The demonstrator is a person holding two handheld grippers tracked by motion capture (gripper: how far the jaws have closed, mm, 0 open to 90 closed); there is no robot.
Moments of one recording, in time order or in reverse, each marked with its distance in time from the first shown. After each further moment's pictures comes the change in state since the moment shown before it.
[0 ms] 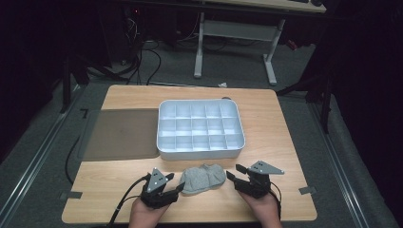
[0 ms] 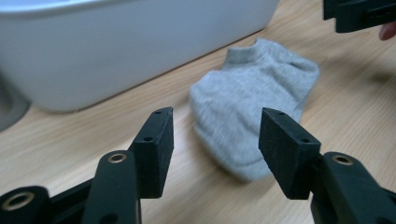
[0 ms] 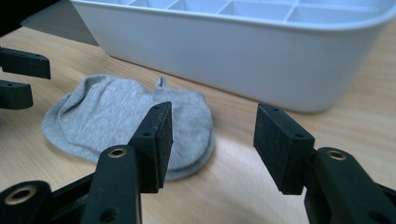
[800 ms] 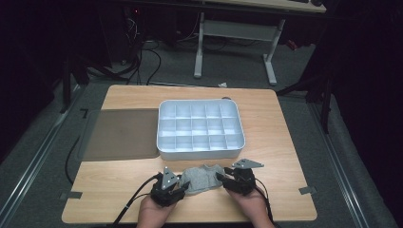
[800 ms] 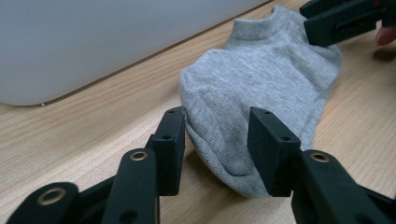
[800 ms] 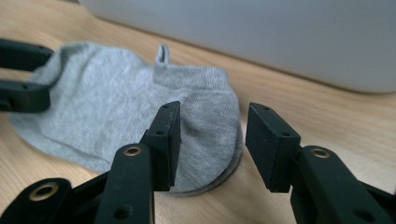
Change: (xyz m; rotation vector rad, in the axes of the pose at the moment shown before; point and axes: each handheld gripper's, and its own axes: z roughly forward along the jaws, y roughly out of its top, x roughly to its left) left arm -0.008 -0.005 0.025 0.092 0.058 0.024; right arm 0.013 -0.003 0.043 0.174 -0.003 0.024
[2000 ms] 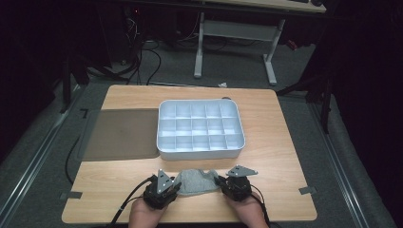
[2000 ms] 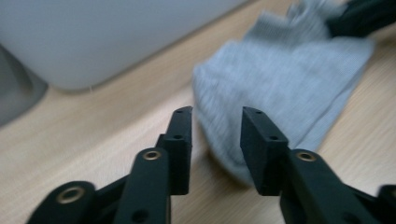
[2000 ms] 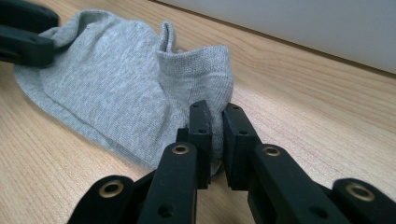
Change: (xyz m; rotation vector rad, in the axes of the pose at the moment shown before) left arm 0.000 0.002 -0.025 -0.010 0.056 0.076; right arm 0.020 -0.012 0.001 0.008 0.016 -0.064
